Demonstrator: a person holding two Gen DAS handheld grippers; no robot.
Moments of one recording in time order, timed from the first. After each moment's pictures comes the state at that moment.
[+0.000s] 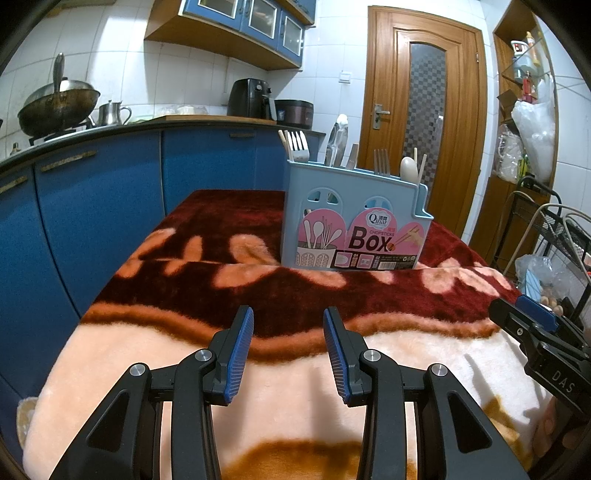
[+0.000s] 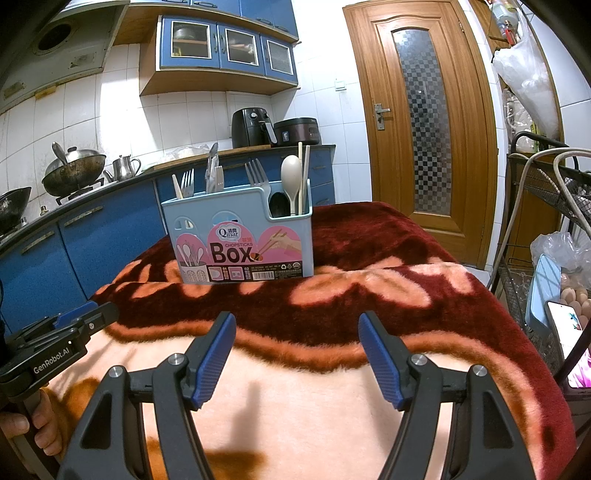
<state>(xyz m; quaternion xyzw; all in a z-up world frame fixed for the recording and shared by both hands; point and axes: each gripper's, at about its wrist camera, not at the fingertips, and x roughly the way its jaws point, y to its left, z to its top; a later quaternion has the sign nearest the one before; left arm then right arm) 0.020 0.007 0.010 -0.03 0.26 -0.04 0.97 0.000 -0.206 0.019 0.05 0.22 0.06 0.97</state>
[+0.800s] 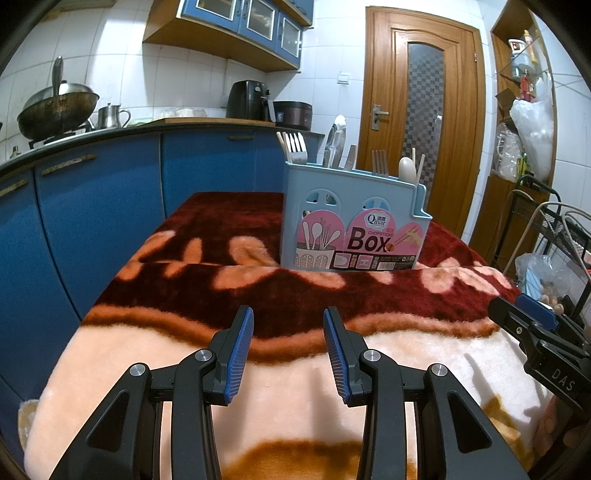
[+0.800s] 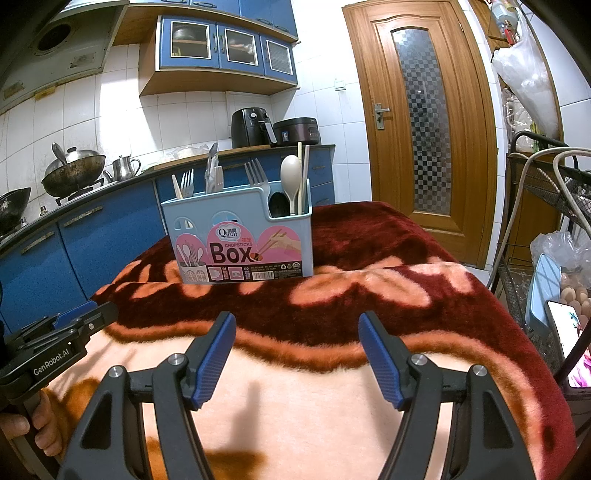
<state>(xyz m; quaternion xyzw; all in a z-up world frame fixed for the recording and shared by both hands) 0.021 0.007 0.012 -0.03 0.25 -0.04 0.97 0.000 -0.206 0.020 0.05 0.22 0.06 0.97</state>
